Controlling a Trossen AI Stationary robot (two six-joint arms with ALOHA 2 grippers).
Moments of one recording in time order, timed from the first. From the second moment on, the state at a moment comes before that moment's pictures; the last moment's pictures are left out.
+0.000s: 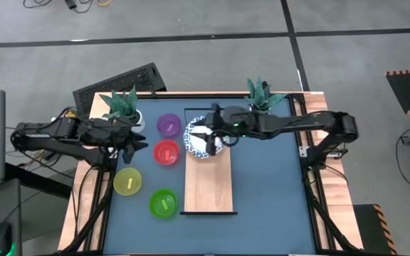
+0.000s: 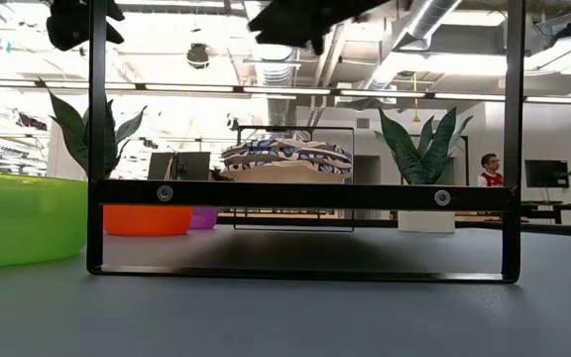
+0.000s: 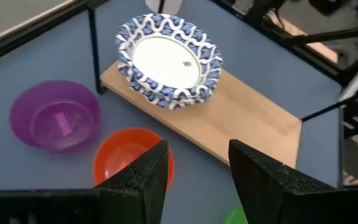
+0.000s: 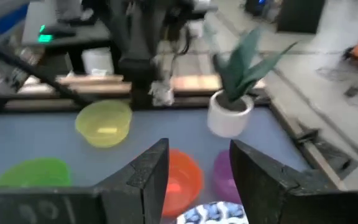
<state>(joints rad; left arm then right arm) -0.09 0.66 0.93 -0.84 -0.26 -0.61 -0.06 1.65 1.32 0.03 0.05 -0.04</state>
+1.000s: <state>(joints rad) -0.20 0.68 0.73 -0.92 -0.19 -0.83 0.01 2.31 2.05 -0.36 -0.16 -0.24</state>
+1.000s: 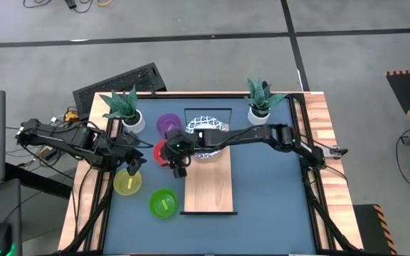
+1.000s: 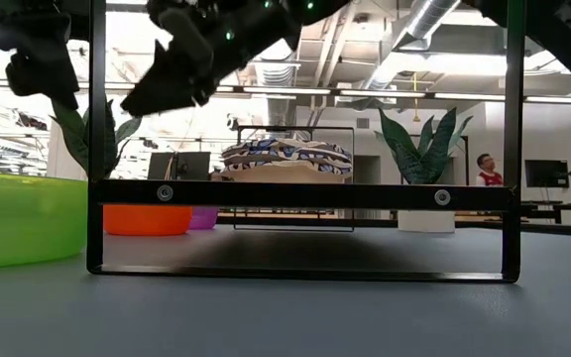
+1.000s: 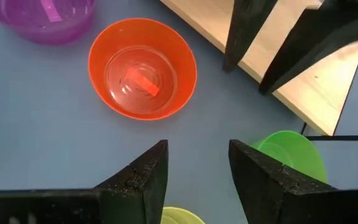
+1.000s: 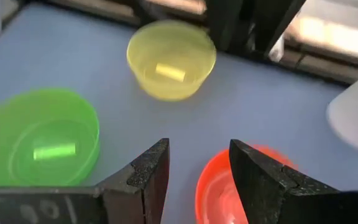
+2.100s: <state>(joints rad) -0.20 0.69 0.73 -0.93 -0.29 -0.85 0.03 2.44 2.04 -0.47 0.02 -0.37</state>
